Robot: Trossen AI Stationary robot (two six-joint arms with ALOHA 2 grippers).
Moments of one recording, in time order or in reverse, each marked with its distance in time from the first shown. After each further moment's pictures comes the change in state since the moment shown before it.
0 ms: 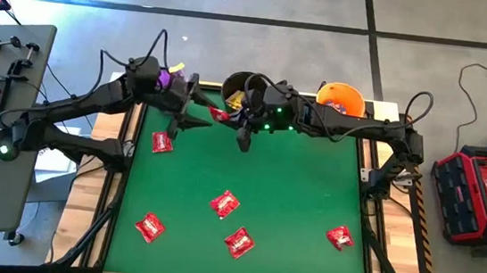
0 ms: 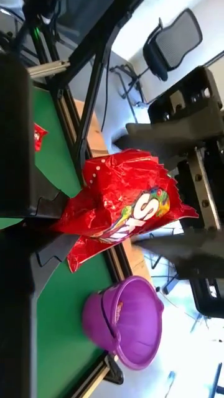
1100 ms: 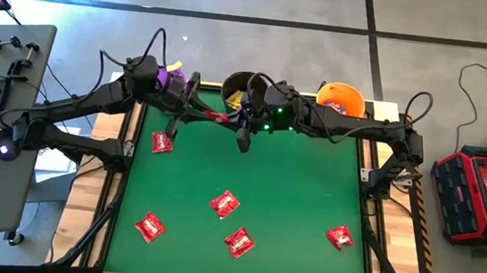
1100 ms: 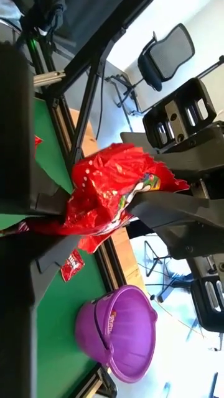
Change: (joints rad) left arm 0.000 0.007 0.000 0.062 0.034 0.016; right arm -0.001 0.000 0.000 0.035 -0.021 0.011
